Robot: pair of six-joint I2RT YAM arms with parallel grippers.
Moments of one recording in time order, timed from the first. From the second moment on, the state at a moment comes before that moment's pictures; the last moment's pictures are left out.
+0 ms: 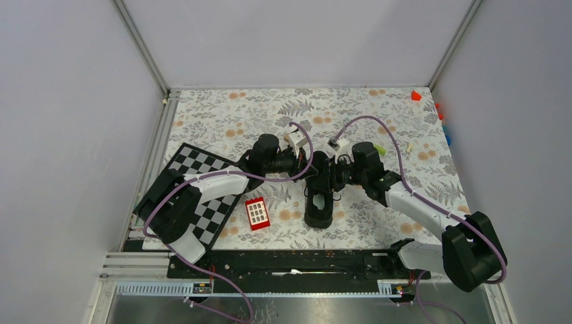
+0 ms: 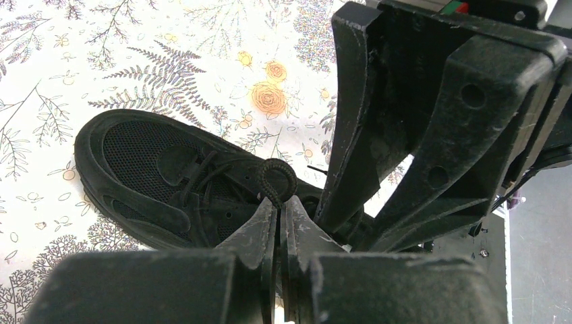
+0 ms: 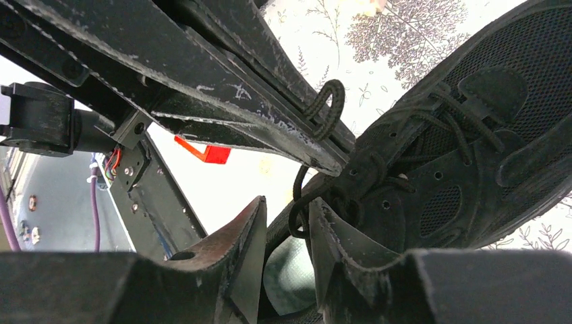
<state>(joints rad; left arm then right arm) -0.71 1.62 0.86 0.43 0.60 -0.22 0.50 1.23 0.64 -0.02 -0.58 0.32</state>
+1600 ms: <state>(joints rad) -0.71 1.62 0.86 0.44 0.60 -0.22 0.60 1.28 0.74 -0.17 -0.38 0.17</state>
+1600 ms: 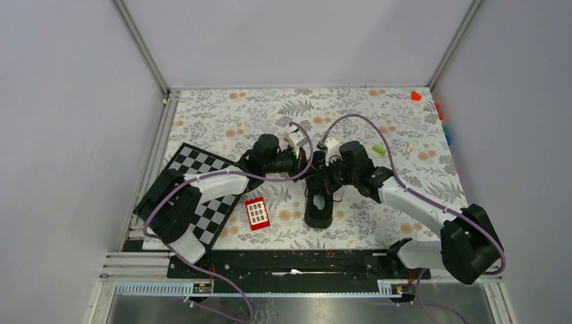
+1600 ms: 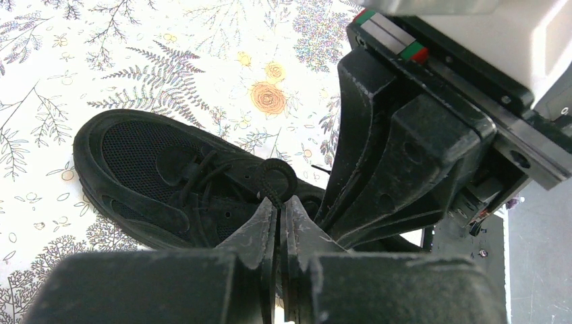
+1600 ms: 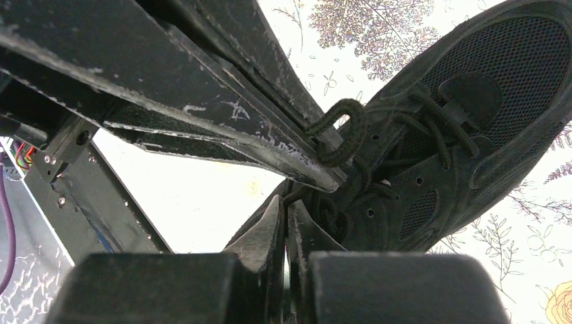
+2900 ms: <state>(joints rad) -0.74 1.59 0.84 0.41 0.60 -0.26 0.61 1.15 0.62 -0.08 0.08 0.38</state>
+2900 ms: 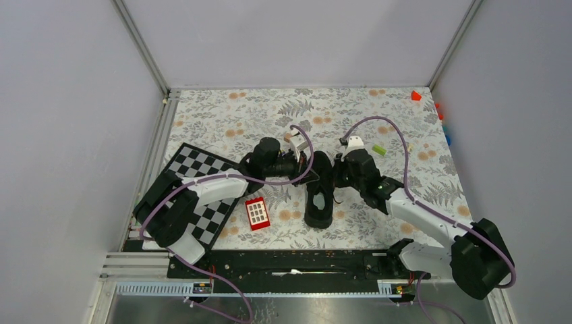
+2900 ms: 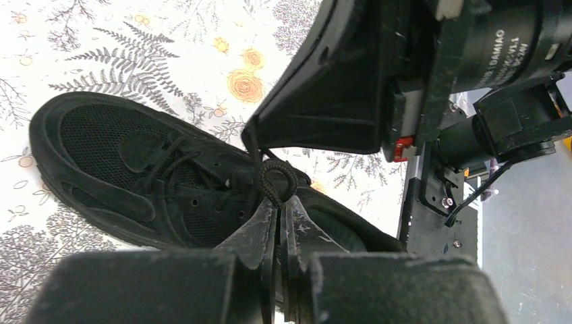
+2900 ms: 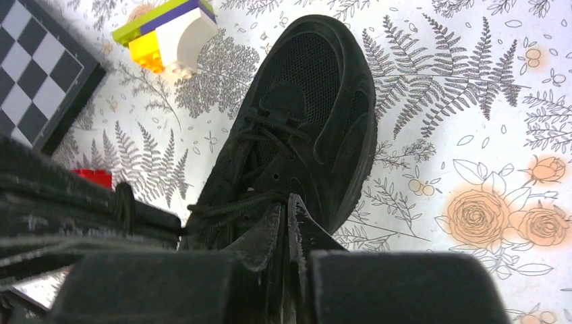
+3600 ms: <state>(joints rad) -0.75 1.59 0.80 0.46 0.60 -0.30 0.63 1.20 0.40 0.32 0.24 0.98</state>
